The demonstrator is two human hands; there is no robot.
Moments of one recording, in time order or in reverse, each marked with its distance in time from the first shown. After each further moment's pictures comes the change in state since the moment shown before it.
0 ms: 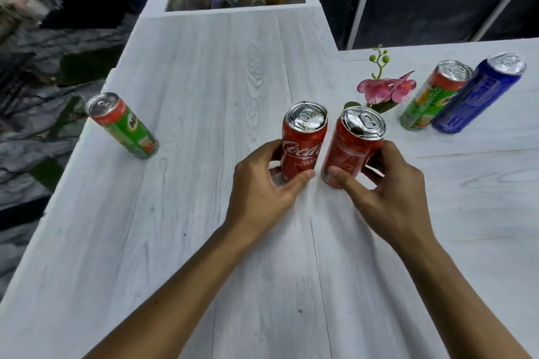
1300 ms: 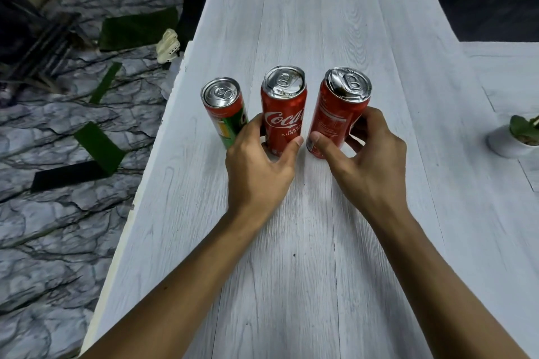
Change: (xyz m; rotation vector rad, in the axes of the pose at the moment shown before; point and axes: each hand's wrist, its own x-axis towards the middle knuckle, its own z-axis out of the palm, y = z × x) left_hand 0.040 -0.099 -0.176 0.177 0.328 -0.173; right_hand 0.033 -0.125 0.228 0.099 -0.043 -0.097
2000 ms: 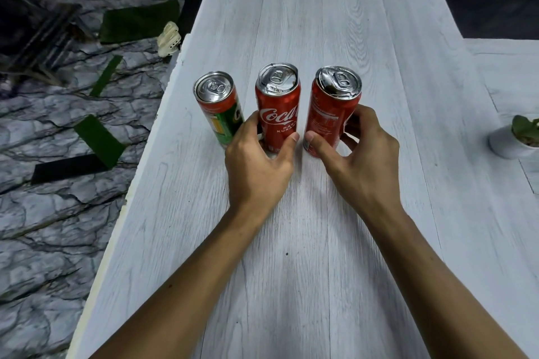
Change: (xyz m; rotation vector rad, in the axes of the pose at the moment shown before) left_hand 0.000 -0.004 0.013 -0.010 0.045 -0.074; right_hand 0.006 0.011 0.005 -0.046 -0.039 -0.024
